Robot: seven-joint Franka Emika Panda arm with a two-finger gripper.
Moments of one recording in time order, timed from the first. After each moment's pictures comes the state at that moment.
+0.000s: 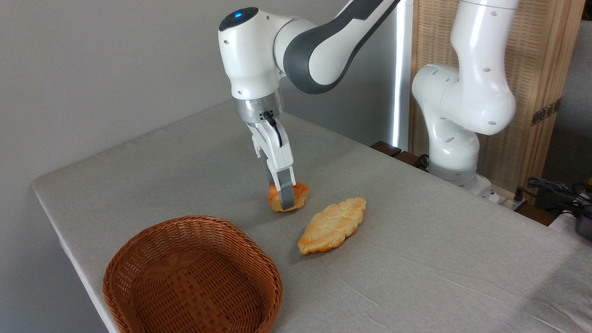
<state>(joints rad) -0.23 -0.25 -0.07 -2.37 -0.05 2.07 0.83</state>
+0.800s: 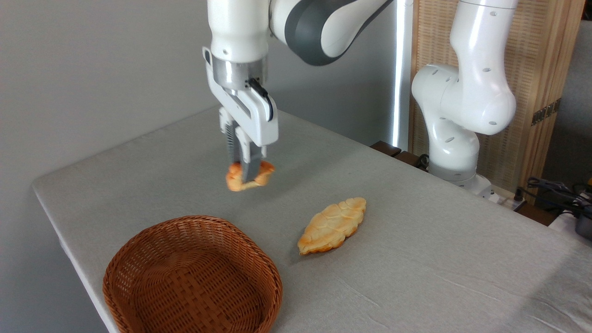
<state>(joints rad) -0.22 -0.23 0.05 -2.13 -0.22 2.01 0.82</state>
